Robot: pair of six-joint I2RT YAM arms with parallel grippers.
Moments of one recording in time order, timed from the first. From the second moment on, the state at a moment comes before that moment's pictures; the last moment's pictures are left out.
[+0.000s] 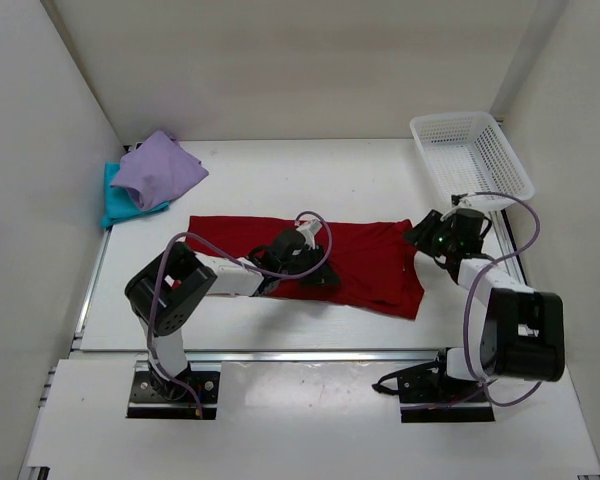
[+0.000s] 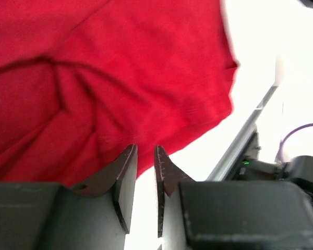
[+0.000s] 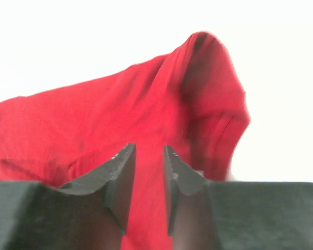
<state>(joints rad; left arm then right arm) -0.81 1.82 0.83 0.41 0.31 -0.83 -0.09 1.32 0.56 0.18 -0.37 0.51</state>
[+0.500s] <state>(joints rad) -0.59 2.05 1.13 0.47 0.36 -0.93 -0.14 1.62 0.74 0.24 -0.47 0.49</state>
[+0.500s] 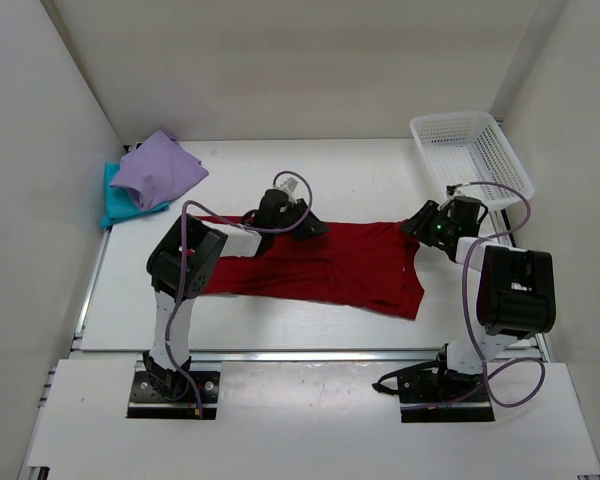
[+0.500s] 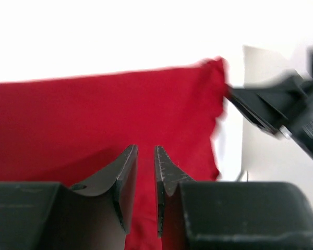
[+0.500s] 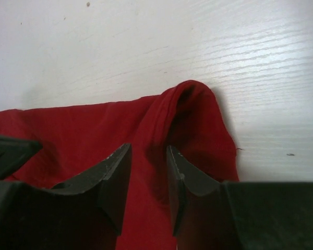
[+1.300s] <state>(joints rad) -0.46 2.11 1.05 0.55 0.40 -1.01 -0.10 1.69 0.84 0.18 -0.39 0.45</state>
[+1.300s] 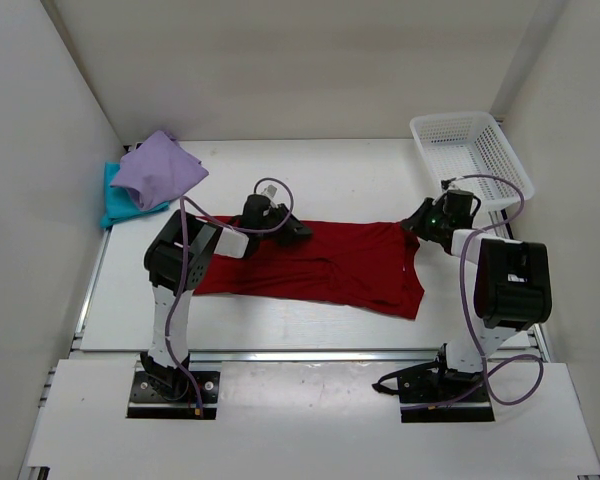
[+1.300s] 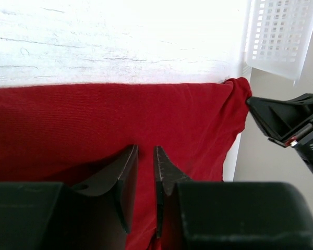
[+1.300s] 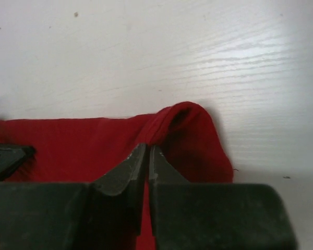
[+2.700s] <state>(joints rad) -0.54 1.53 0.82 0.57 0.40 -0.95 0.27 1.37 0.53 0.19 -0.21 0.55</state>
